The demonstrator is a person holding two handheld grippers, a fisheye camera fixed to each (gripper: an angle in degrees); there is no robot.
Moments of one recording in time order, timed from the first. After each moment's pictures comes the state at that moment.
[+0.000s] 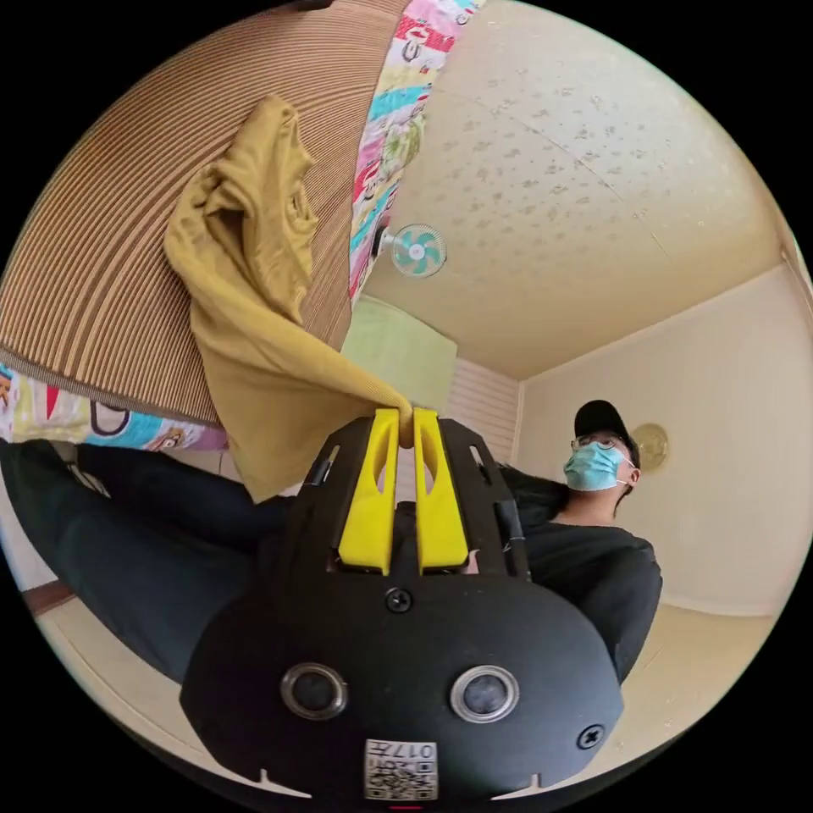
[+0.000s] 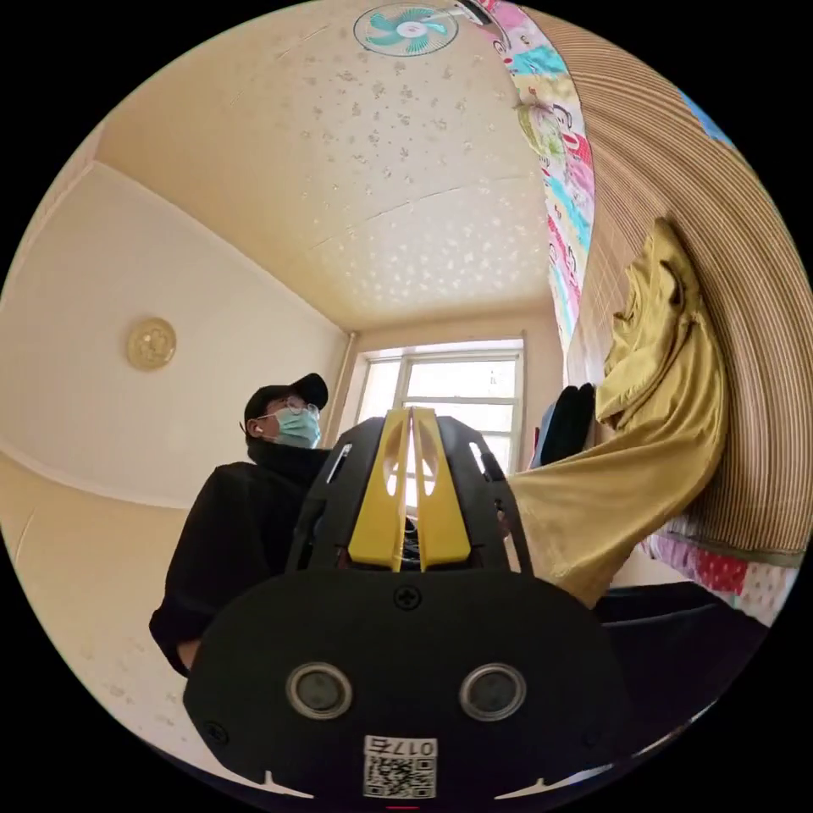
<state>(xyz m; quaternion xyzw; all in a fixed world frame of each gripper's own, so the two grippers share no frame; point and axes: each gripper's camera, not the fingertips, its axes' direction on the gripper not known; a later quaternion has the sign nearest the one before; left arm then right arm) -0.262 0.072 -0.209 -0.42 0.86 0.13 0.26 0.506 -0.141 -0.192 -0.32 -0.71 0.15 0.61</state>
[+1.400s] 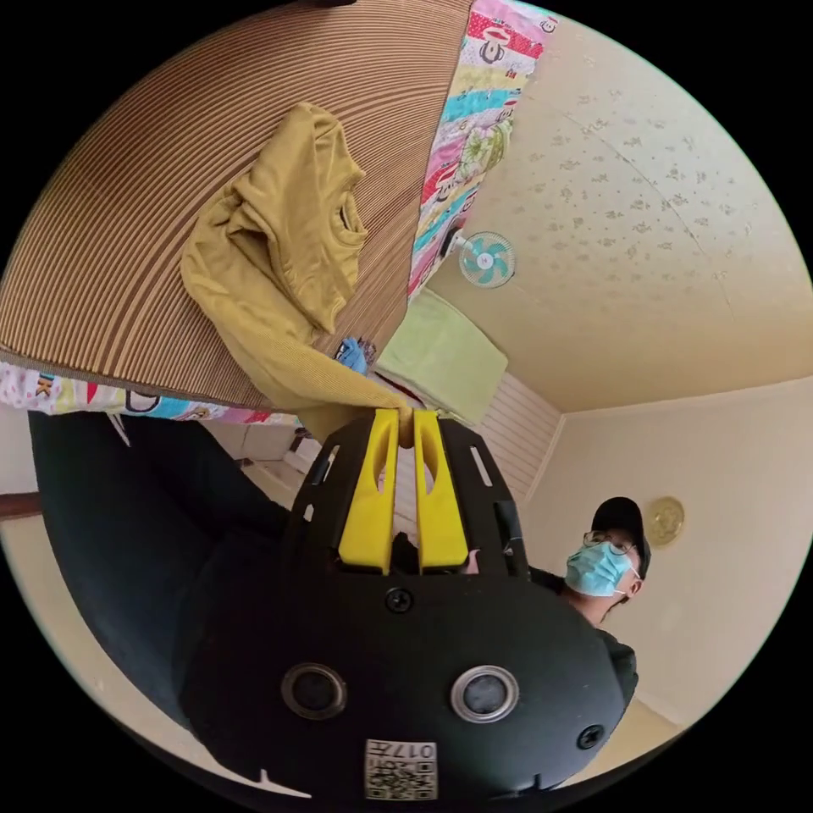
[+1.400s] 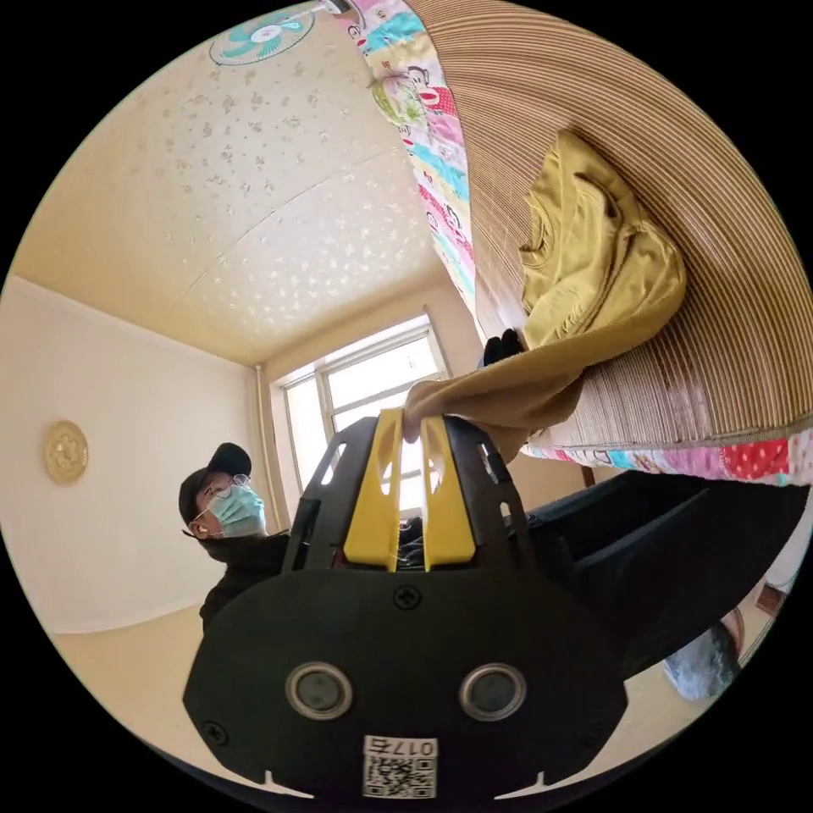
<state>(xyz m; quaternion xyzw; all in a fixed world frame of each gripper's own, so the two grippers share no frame) -0.220 0.013 -0.238 -0.53 0.77 0.13 0.32 0.360 -0.067 -0.141 -0.47 -0.58 0.22 0.63</state>
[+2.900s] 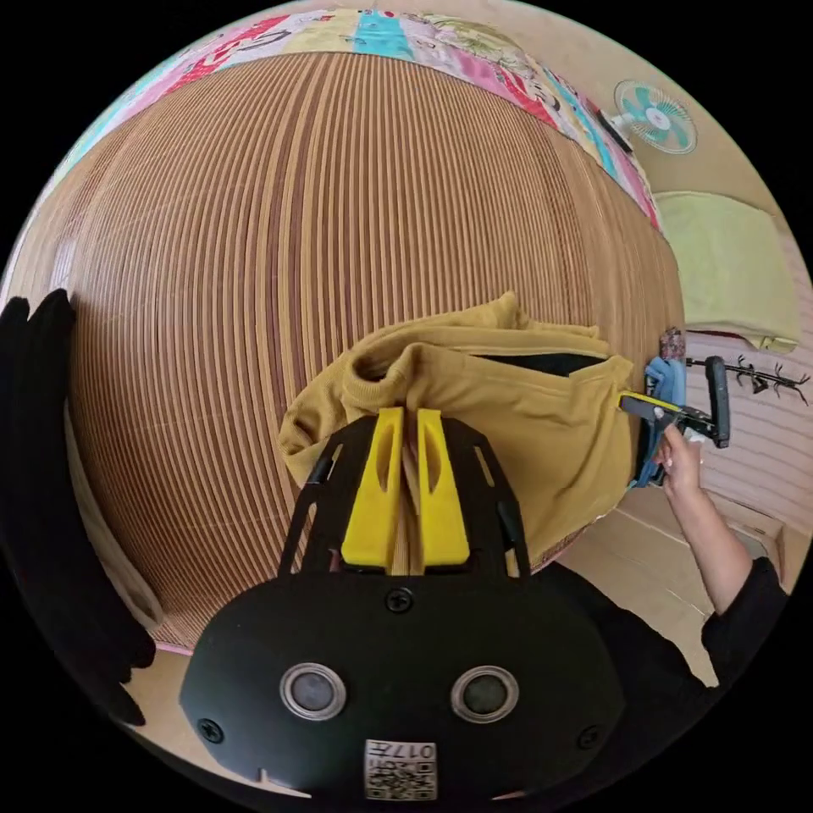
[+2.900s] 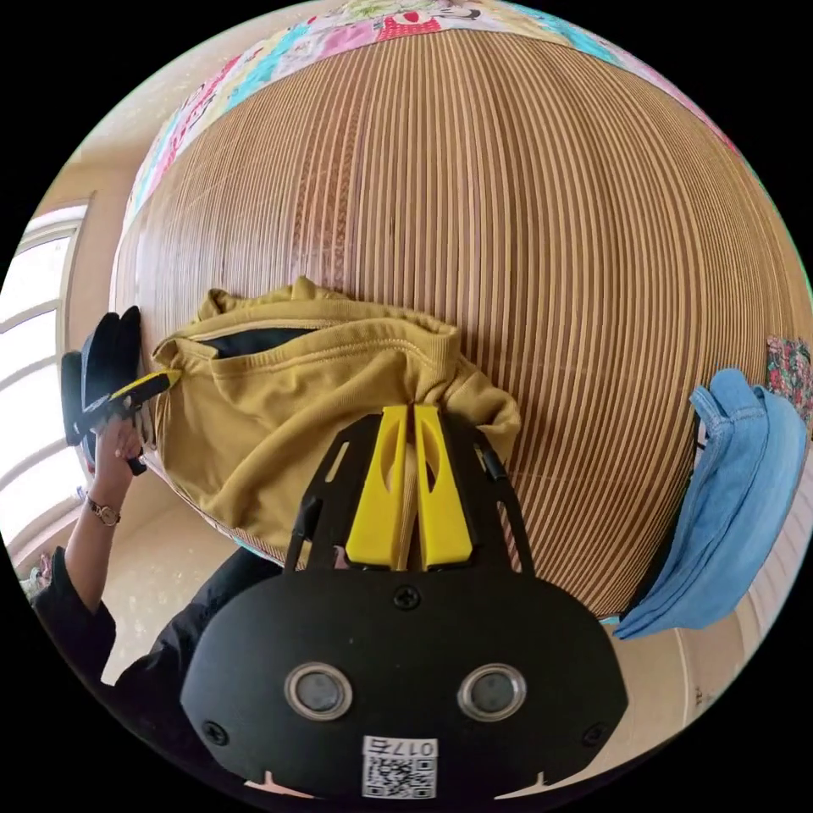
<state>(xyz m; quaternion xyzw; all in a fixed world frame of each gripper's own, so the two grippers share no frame) 0.117 0.125 -0.261 -0.20 0.53 0.48 0.67 0.131 0.130 0.067 -0.49 -0.03 -0.24 0.84</state>
